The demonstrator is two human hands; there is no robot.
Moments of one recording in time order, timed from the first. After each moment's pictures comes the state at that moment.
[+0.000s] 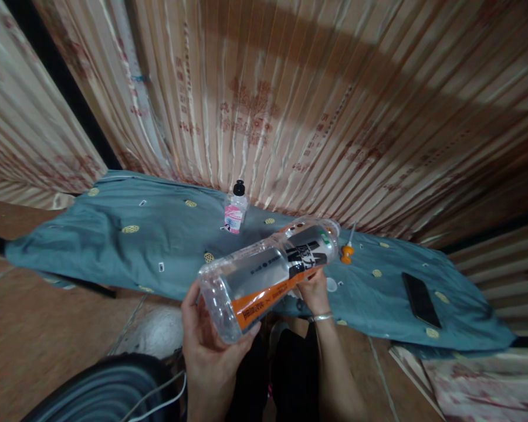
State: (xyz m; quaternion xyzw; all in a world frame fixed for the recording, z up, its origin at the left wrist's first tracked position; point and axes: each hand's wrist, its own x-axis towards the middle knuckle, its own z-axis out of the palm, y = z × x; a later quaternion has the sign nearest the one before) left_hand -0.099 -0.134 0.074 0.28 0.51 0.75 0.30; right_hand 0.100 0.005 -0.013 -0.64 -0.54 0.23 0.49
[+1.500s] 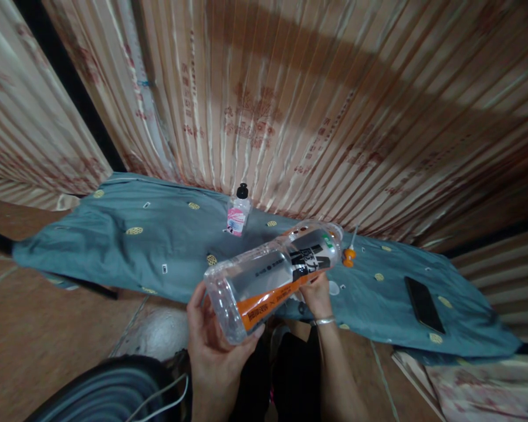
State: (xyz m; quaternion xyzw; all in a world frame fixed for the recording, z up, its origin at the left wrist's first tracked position) left_hand -0.085 -0.135 0.091 0.21 0.51 0.76 0.35; right_hand 0.095 0.002 -0.006 -0.63 -0.53 0.26 0.51
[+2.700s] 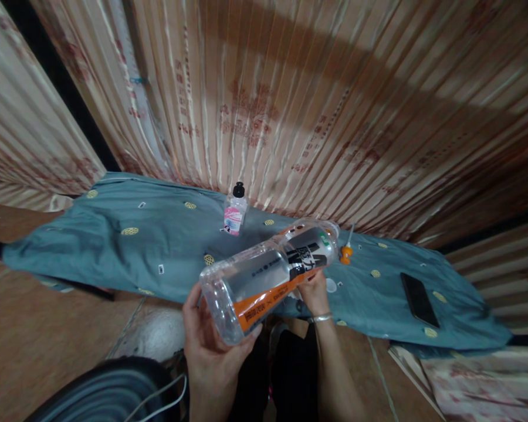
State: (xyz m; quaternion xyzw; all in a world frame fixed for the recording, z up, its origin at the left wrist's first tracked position) left_hand -0.086 -0.134 0.090 0.22 0.49 0.77 0.33; right_hand 0.097 0.005 -0.010 -0.63 -0.53 0.25 0.51
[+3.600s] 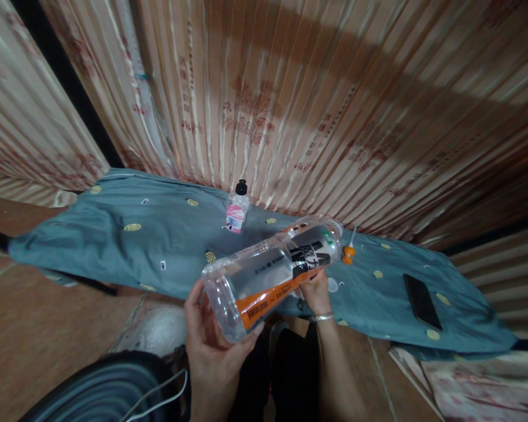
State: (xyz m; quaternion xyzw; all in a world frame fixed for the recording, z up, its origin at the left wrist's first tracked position) left_hand -0.085 -0.135 0.090 0.21 0.50 0.78 0.33; right_hand 0.098 0.004 -0.010 -0.63 -0.54 0.24 0.50
